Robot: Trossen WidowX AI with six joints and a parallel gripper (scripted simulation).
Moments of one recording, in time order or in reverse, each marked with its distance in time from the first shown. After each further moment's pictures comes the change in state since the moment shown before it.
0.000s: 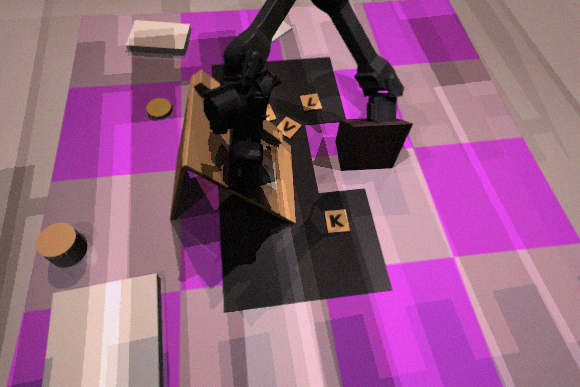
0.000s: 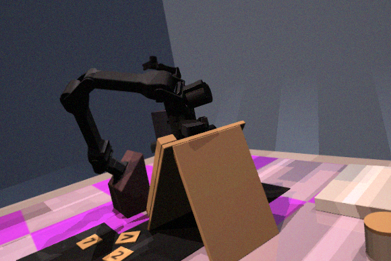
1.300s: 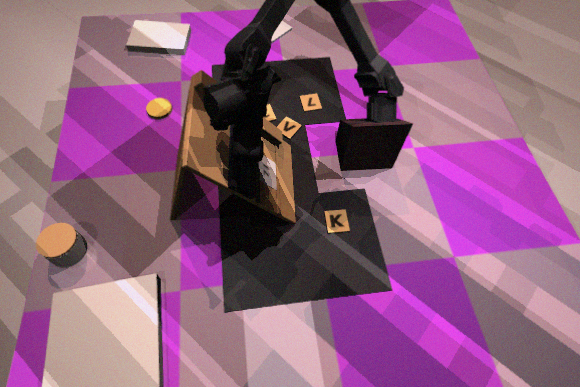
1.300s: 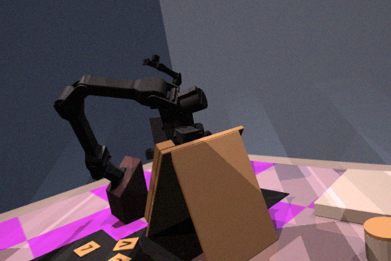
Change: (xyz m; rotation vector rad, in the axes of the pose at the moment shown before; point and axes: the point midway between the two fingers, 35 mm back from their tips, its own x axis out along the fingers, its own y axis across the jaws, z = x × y) arm 0.000 -0.010 0.000 -0.004 -0.001 0.005
